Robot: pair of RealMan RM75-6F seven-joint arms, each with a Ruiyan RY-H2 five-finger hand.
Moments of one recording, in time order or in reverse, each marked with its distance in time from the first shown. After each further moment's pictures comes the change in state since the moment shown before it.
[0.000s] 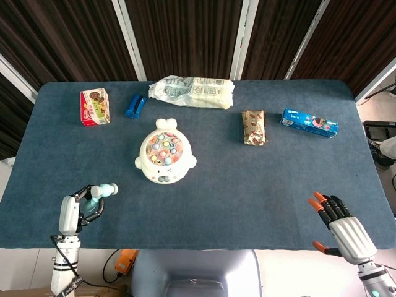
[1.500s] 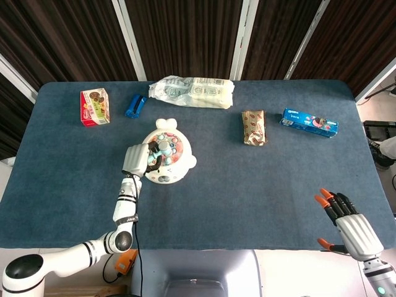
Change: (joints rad) left arm -0.595 -0.179 -0.333 0.094 -0.654 -0.565 0.792; right arm 0.006 0.023 0.010 0.011 0.031 -0.009 0.056
